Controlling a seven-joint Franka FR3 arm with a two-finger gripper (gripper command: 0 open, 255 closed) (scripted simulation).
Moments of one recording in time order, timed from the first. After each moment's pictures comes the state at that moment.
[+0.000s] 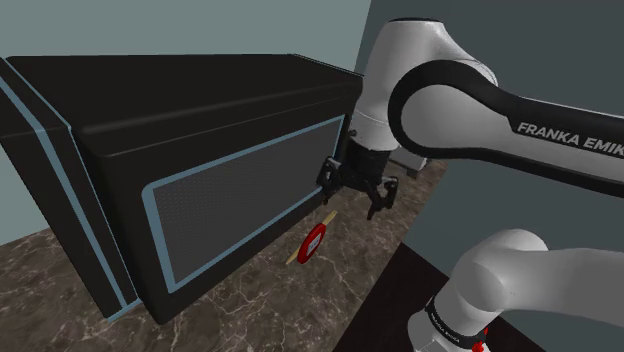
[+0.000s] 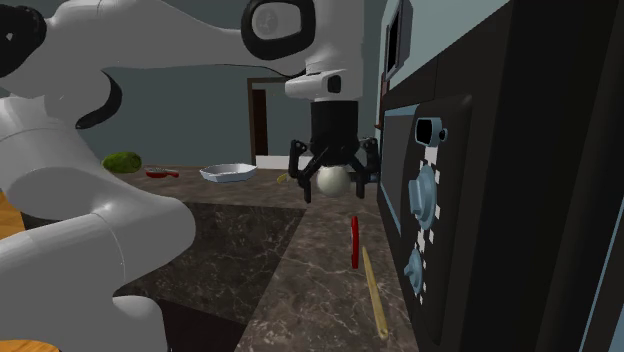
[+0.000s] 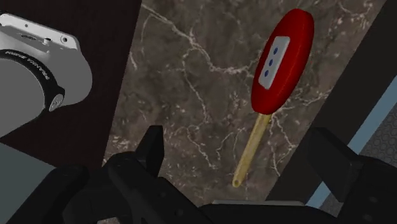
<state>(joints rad) -0.18 -0.90 0.59 -2.43 0.44 1.64 1.23</state>
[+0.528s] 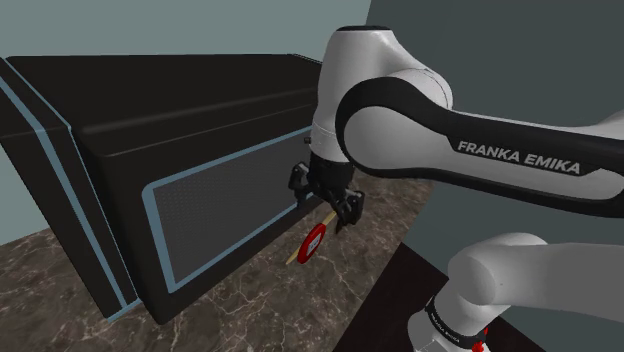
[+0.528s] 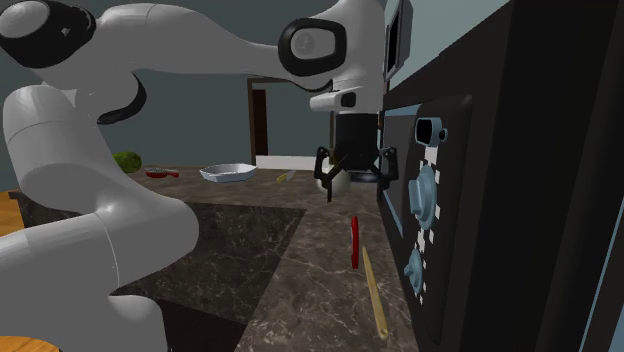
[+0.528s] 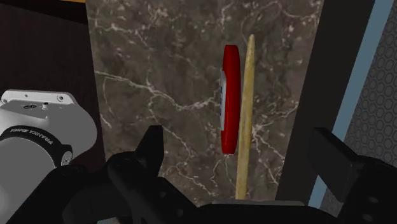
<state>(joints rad) -0.32 -0.80 0.81 -2.32 0.50 1.69 1.58</state>
